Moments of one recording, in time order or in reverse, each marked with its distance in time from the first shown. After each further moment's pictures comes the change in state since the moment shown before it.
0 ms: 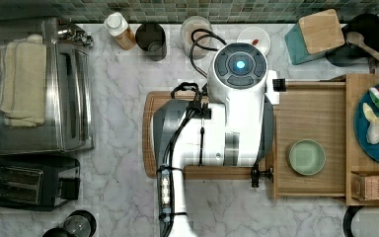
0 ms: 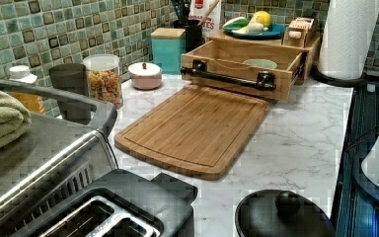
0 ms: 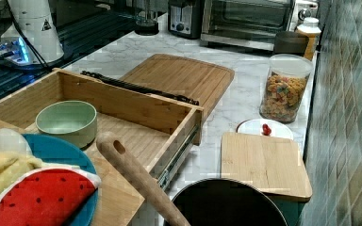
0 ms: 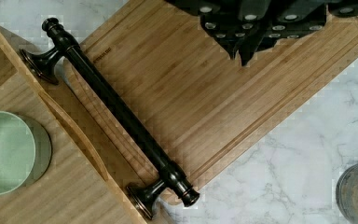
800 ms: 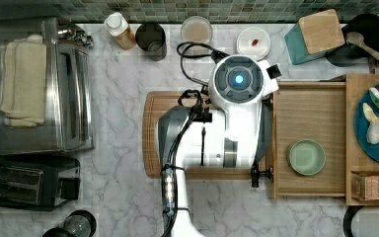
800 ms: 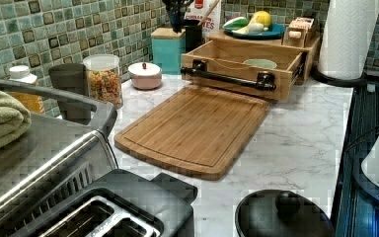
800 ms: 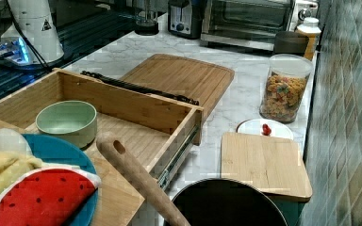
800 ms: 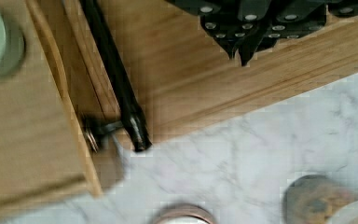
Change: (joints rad) arm 0.000 -0.004 -0.005 -0.111 -0.010 0.233 -0.388
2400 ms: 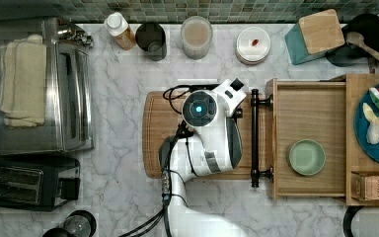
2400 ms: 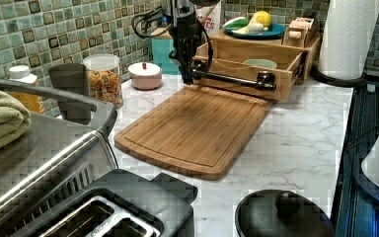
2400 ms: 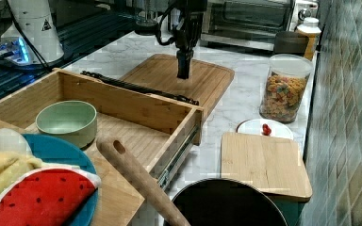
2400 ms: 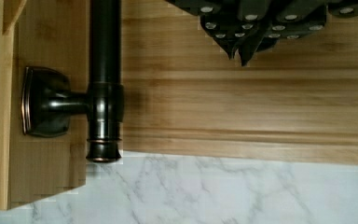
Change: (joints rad) arm 0.051 0.129 -0.025 -0.255 -0.299 0.342 -0.065
